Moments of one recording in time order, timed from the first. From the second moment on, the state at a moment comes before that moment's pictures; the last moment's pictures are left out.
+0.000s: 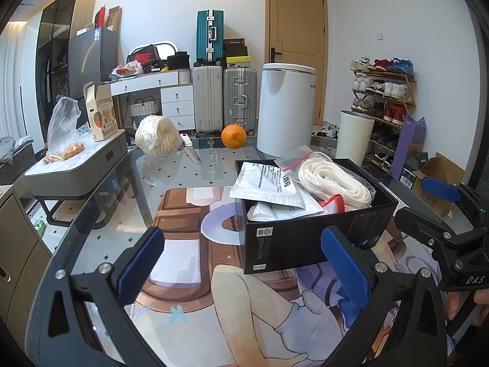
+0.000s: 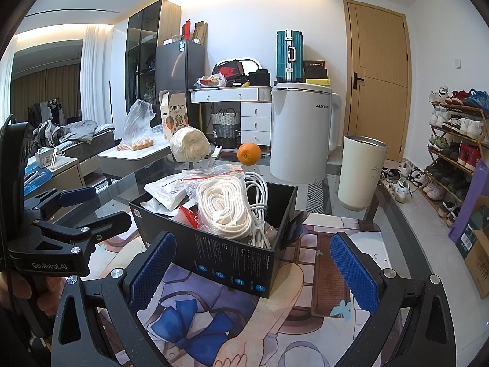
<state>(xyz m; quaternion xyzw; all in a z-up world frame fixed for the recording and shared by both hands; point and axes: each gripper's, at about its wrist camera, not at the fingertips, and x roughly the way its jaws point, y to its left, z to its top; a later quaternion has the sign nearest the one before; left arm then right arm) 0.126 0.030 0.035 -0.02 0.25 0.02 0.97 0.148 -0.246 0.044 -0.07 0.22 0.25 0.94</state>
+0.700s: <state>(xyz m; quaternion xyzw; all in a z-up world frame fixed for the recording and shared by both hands) 0.126 0.030 0.034 -0.02 0.25 0.02 0.97 0.148 -0.246 0.044 -0.07 0.22 0.25 0.94</state>
